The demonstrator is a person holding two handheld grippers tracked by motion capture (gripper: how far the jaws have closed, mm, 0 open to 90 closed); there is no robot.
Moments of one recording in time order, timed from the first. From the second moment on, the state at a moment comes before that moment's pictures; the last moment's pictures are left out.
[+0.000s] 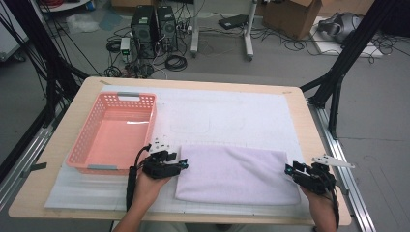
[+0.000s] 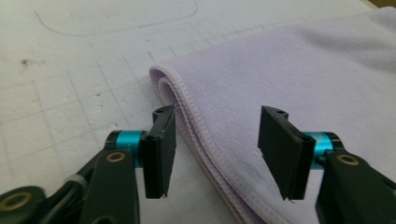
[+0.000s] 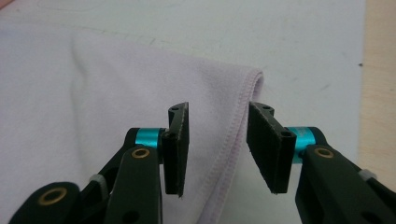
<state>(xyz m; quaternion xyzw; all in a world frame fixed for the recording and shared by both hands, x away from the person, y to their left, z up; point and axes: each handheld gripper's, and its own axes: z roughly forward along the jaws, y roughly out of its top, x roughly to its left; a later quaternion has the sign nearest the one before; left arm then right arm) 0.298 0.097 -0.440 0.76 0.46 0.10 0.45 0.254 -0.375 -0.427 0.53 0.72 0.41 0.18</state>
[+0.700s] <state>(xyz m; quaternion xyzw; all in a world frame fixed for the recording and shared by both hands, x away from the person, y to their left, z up) 0.319 0.100 -0.421 0.73 0.47 0.14 0.47 0.290 -0.373 -0.428 0.55 0.69 0.43 0.19</state>
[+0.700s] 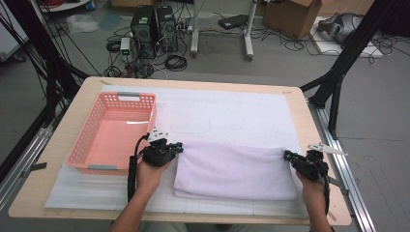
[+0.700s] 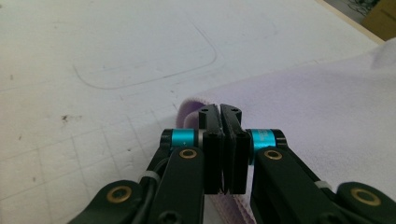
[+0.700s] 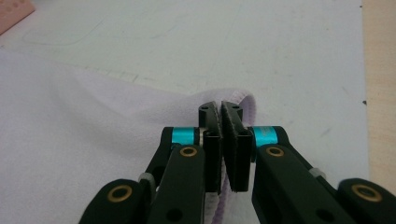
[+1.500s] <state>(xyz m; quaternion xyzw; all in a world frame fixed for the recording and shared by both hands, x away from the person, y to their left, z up) 0.288 0.098 -0.446 0.75 0.48 0.12 0.44 0.286 -0.370 -0.444 0.58 0.69 0.40 0.18</state>
